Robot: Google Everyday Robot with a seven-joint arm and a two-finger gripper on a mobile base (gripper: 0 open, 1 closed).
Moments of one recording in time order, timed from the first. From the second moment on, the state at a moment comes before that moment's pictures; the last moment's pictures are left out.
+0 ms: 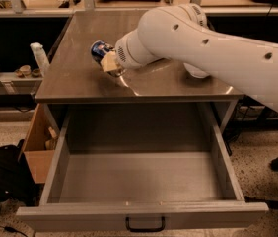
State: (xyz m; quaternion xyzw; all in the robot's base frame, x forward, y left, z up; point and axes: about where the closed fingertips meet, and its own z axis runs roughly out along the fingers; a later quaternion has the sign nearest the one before) arm 0.667 0.055 0.875 -0.26 0.86 0.17 0.39
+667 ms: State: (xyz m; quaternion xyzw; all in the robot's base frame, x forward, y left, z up) arm 0.629 0.031 0.908 -0.32 0.83 0.23 0.40
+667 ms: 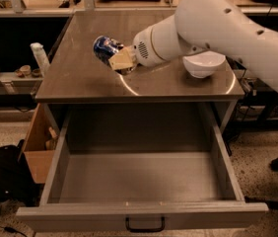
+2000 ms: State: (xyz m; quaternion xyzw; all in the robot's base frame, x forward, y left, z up) arm 0.503 -0.017 0.907 -0.31 0.81 0.22 0.45
